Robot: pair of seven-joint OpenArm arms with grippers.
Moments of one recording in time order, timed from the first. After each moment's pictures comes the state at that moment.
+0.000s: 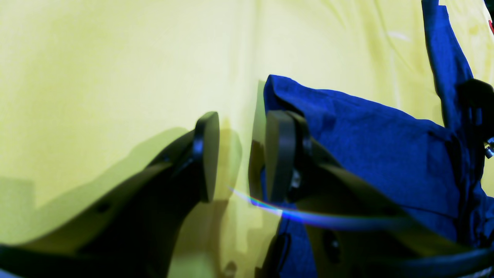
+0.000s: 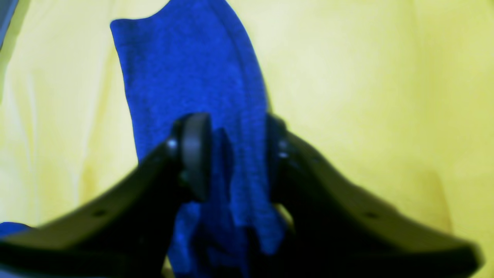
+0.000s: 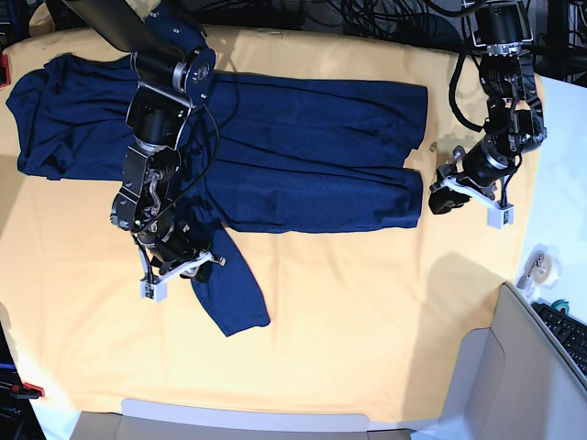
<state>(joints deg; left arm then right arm) 2.9 -17.4 -15.5 84.9 -45.9 -9.8 45.7 26.3 -5.0 28.2 54.3 3.6 24.1 -33.5</state>
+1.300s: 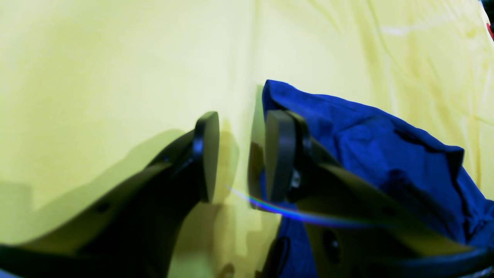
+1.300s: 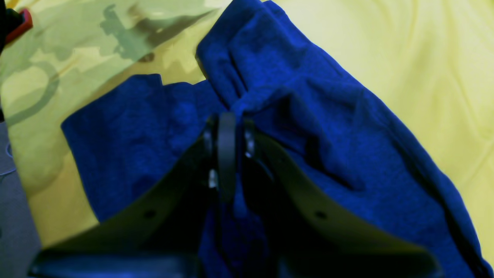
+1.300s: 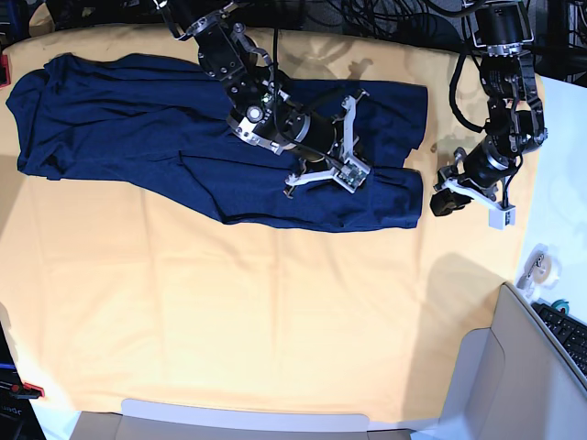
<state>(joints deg) 2.9 -17.5 -15.8 84.9 -45.9 -9.8 45.1 -1.0 -2.2 -30.9 96.9 2.9 24.8 -43.7</state>
